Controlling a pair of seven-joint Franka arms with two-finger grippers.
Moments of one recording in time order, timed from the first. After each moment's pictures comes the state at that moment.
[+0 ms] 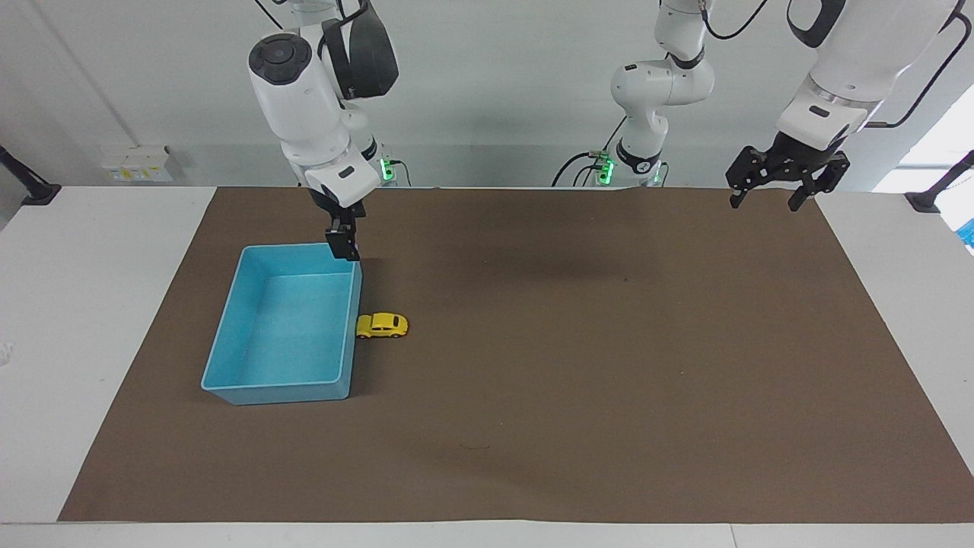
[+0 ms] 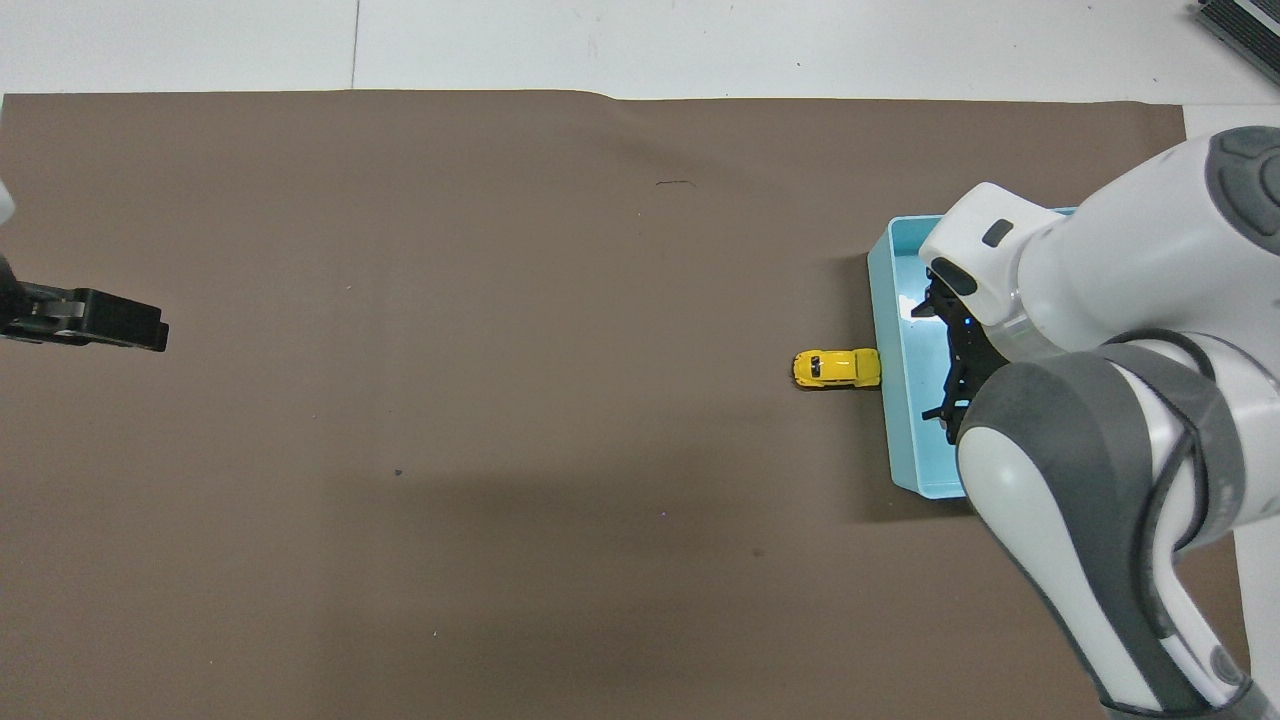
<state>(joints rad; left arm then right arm) 0.04 -0.04 -0.13 -1.56 -0.01 1.53 0.05 0.17 0.05 0.05 -1.74 0.04 1.73 -1.36</state>
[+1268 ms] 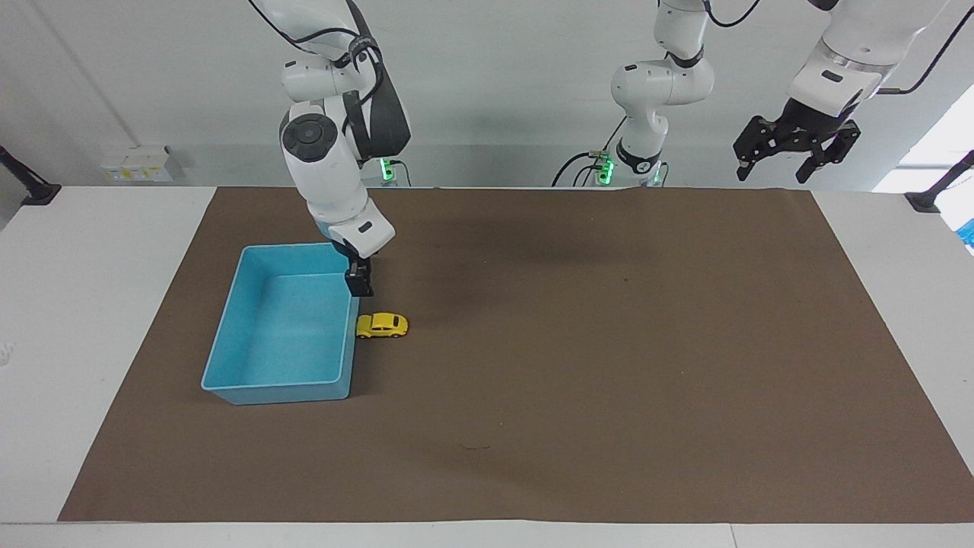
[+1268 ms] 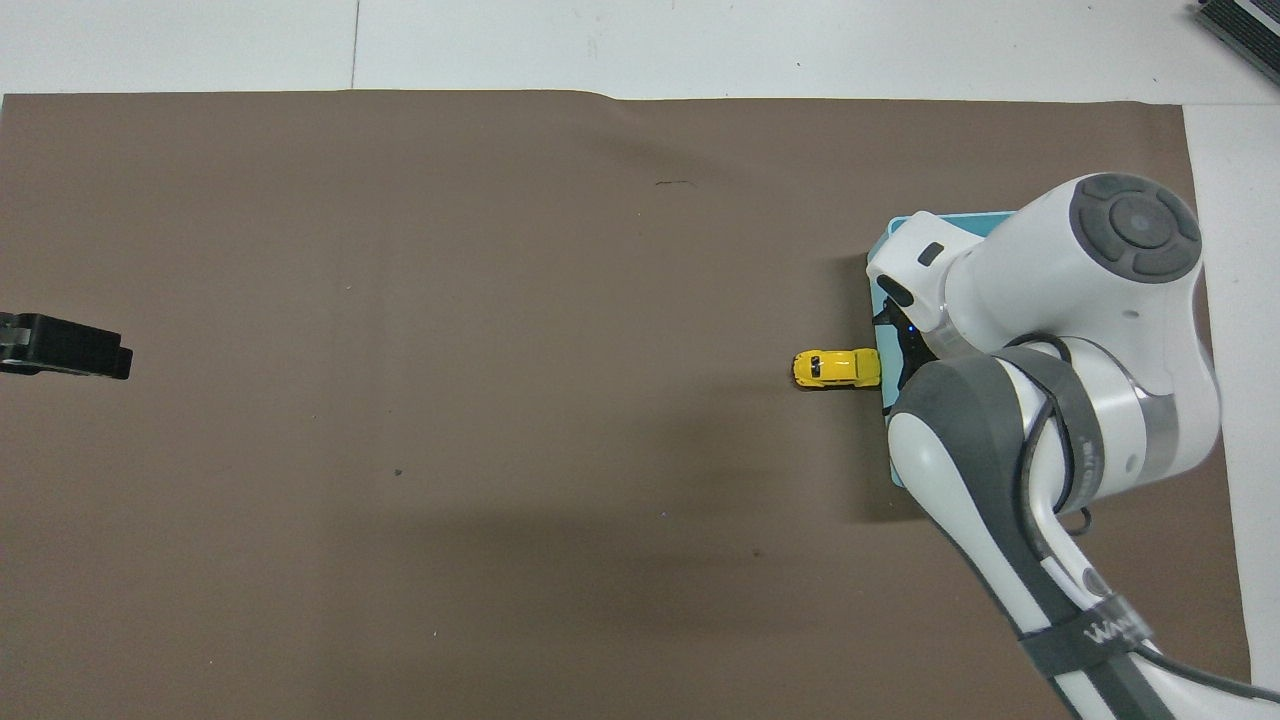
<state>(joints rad) 0.06 -0.07 -0.12 -1.52 -0.01 1.45 0.05 0.18 0.10 0.05 -1.93 0.04 1.97 -1.36</state>
